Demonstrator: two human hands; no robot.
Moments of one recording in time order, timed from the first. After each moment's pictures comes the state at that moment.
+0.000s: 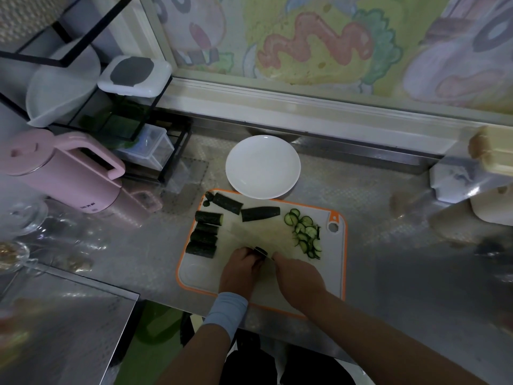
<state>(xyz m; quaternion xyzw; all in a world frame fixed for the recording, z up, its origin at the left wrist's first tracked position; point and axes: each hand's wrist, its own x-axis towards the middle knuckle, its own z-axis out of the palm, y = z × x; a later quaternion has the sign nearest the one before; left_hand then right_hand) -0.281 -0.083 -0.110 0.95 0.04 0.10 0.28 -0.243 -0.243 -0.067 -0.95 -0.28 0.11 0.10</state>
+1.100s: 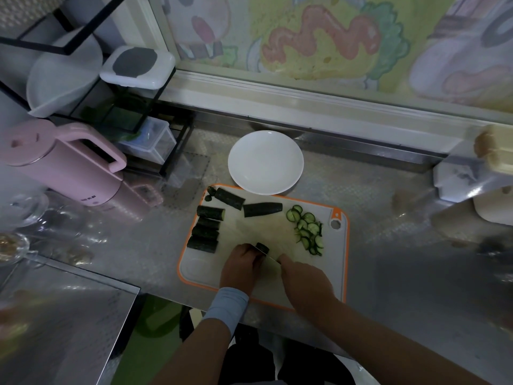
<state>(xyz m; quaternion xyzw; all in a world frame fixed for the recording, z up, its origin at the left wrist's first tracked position) -0.281 -0.083 -0.109 0.95 0.05 0.10 0.29 -0.261 -0.254 -0.056 -0.95 -0.27 0.11 0.10</state>
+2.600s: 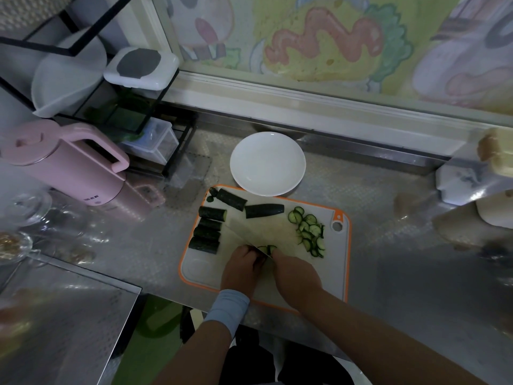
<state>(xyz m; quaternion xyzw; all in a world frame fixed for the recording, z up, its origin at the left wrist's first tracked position) -0.284 -0.081 -0.112 0.95 0.08 0.07 0.31 -0.249 -0.232 -0.088 -0.94 -0.29 0.06 0.16</state>
